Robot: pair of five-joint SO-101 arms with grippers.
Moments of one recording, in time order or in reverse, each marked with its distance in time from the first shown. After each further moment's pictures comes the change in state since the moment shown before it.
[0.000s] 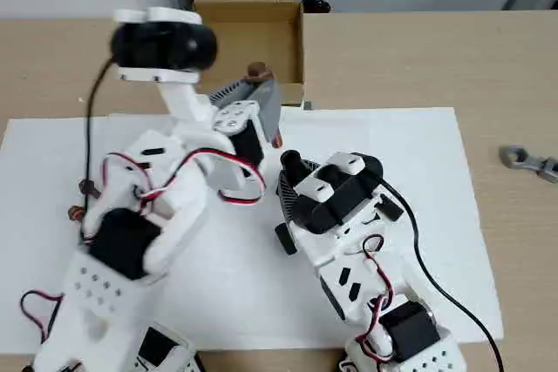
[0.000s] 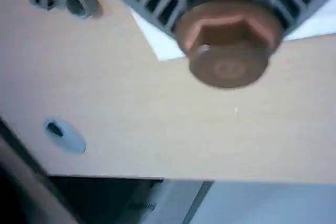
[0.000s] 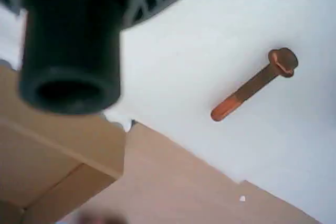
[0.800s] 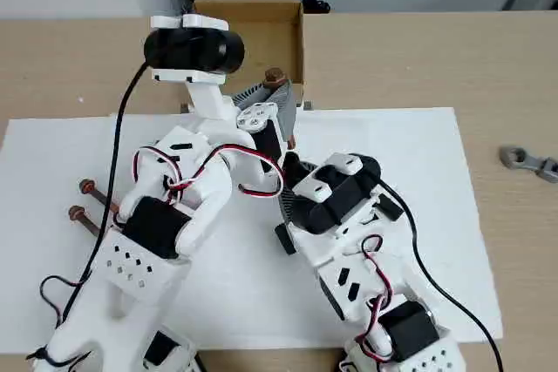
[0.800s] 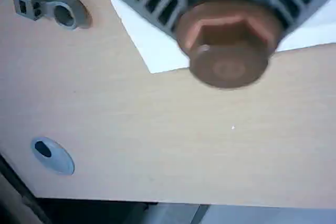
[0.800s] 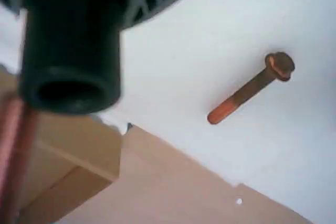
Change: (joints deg) left arm 1.2 3.5 10.1 -11.2 0.2; right arm -0.4 0.0 0.0 0.1 0.0
